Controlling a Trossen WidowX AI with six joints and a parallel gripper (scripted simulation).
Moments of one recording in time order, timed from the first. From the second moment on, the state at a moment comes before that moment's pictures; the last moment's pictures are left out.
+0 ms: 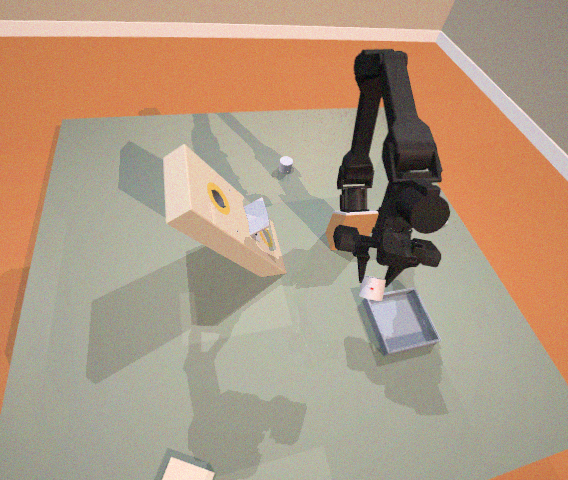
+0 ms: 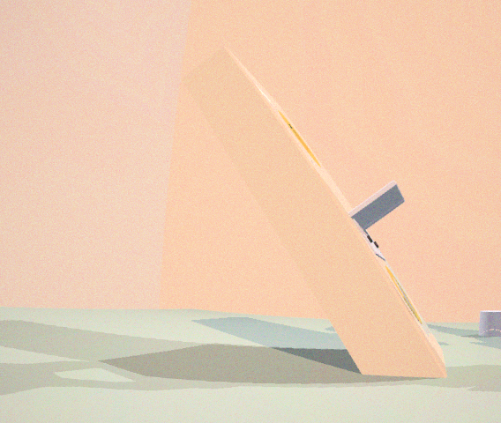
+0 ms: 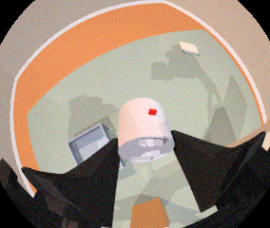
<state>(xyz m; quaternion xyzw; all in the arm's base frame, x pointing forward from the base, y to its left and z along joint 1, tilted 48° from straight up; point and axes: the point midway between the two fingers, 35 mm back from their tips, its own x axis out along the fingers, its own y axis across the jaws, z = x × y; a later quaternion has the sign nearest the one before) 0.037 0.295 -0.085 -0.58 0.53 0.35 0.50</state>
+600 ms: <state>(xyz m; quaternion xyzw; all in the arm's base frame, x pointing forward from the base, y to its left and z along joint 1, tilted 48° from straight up) -0.082 0.212 -0.164 -0.61 0.52 0.50 0.33</state>
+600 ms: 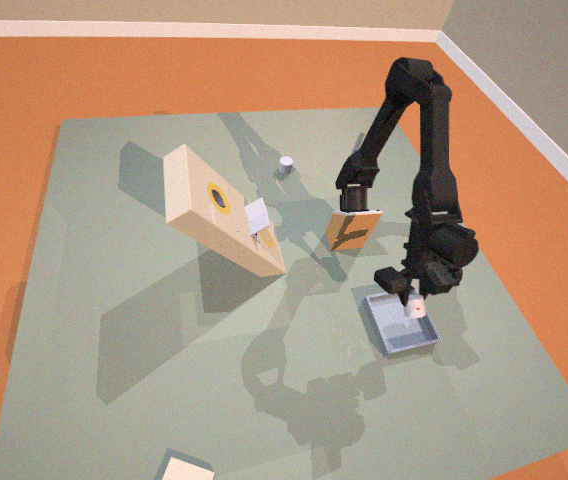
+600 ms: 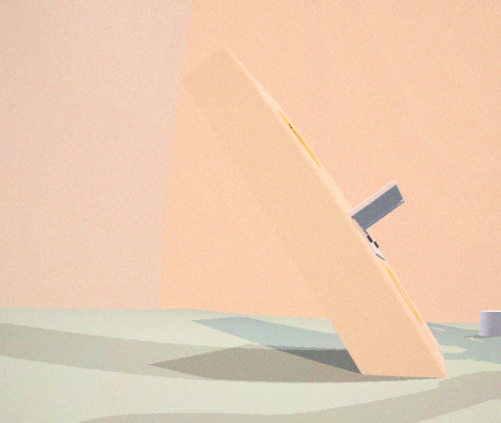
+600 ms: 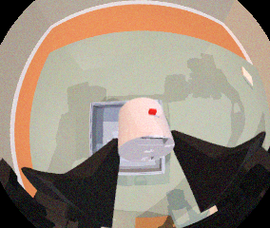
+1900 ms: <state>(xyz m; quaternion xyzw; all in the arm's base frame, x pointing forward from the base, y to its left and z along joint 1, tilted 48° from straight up) -0.097 0.126 -0.224 -0.61 0.51 0.54 0.27</state>
